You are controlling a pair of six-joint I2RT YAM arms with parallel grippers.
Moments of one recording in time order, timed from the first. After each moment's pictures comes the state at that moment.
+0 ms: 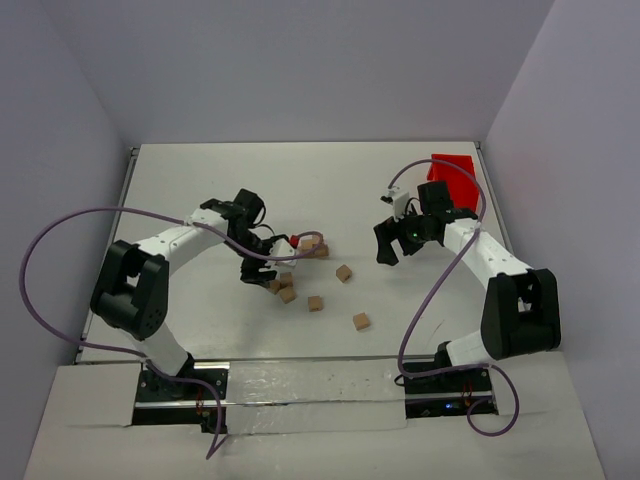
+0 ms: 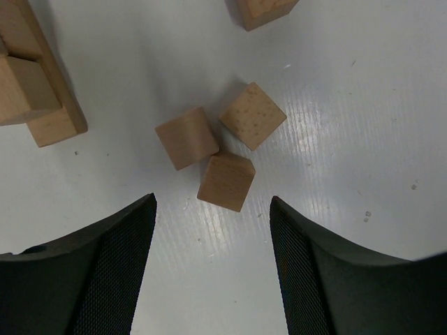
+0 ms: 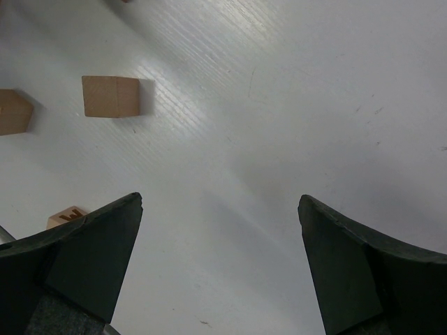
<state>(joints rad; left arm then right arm) -0.49 1.67 1.15 -0.90 0.61 1.35 0.13 1.44 0.95 -0.58 -0.47 -0.37</state>
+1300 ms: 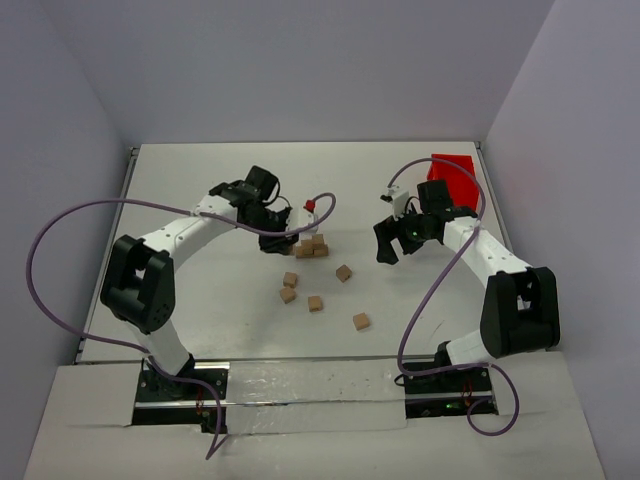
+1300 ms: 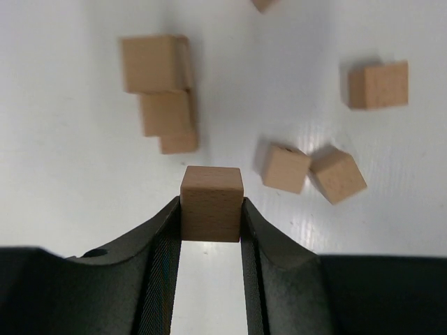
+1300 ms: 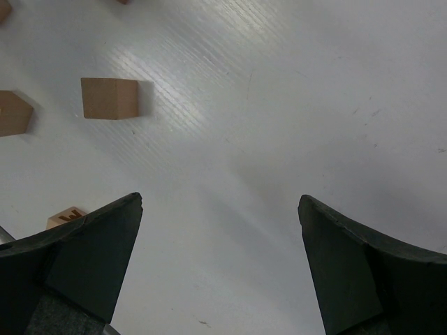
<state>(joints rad) -0.54 1.73 1.33 -0.78 0.52 1.00 0.13 1.45 0.96 -0.59 -0.47 -0.37</state>
